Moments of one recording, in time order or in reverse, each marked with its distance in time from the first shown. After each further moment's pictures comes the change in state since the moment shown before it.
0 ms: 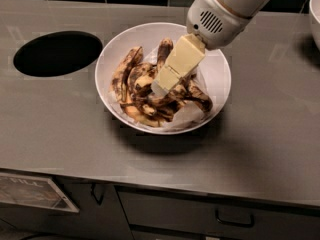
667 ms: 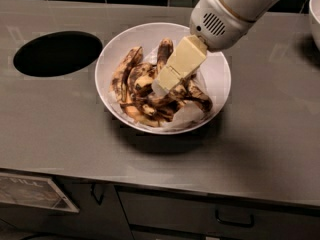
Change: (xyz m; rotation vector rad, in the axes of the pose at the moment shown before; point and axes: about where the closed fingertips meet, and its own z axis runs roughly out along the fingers) arm 0.000 0.001 0.001 0.006 -0.027 0.030
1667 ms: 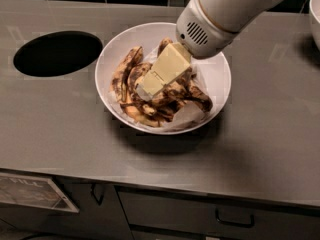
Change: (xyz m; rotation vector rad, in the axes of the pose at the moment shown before) arm -0.011 0.012 0.013 0.037 -0.037 0.033
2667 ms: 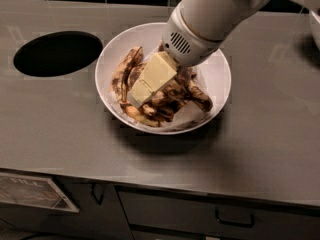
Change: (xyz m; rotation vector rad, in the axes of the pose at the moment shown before) arm -0.001 0.008 0.017 0.040 0.041 0.021
